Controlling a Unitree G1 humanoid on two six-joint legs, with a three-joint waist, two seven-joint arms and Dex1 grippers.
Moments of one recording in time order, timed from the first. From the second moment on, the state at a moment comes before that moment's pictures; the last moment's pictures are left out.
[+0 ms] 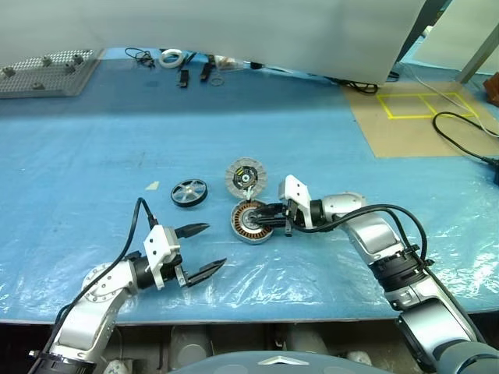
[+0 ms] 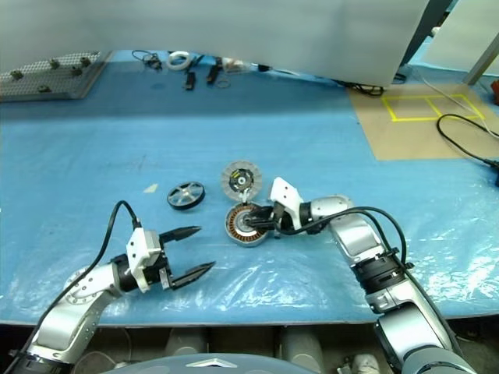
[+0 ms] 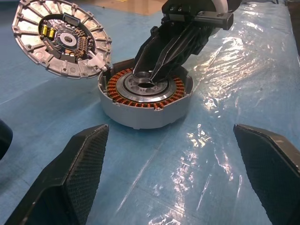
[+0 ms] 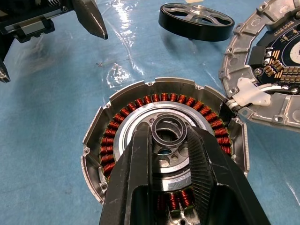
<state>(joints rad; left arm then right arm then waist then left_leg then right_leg) 0.18 0.51 -0.05 -0.25 -0.36 0.00 -0.94 -0.48 -0.48 0.33 0.10 0.20 0.35 1.09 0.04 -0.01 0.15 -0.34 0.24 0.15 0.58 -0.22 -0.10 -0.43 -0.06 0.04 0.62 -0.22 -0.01</state>
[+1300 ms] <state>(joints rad) 0.17 0.49 -0.07 -0.25 -0.35 0.00 -0.92 -0.49 -0.48 0.35 0.12 0.14 0.26 1.14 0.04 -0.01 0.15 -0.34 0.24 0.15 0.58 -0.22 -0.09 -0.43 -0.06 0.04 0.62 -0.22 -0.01</state>
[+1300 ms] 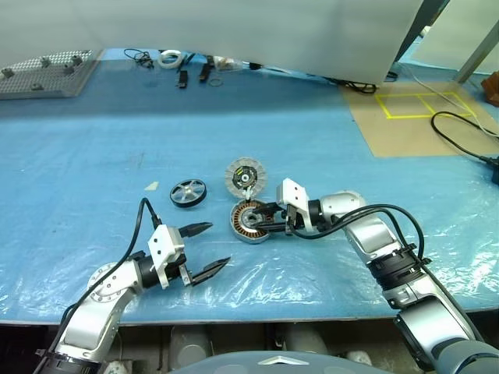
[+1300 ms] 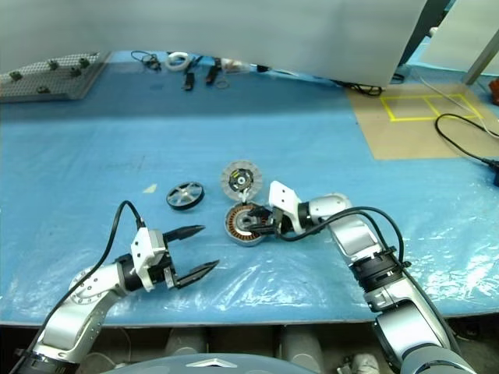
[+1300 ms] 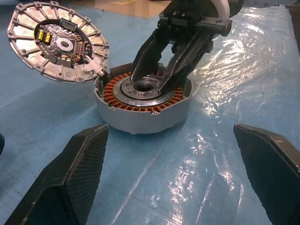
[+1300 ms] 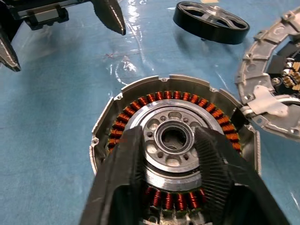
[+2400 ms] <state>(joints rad) 0.15 0.48 -0.07 -0.25 -0.35 0.00 -0.91 -0.51 -0.44 0.31 0.08 0.18 0.36 1.12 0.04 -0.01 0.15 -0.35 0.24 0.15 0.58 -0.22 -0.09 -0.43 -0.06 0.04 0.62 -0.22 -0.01</state>
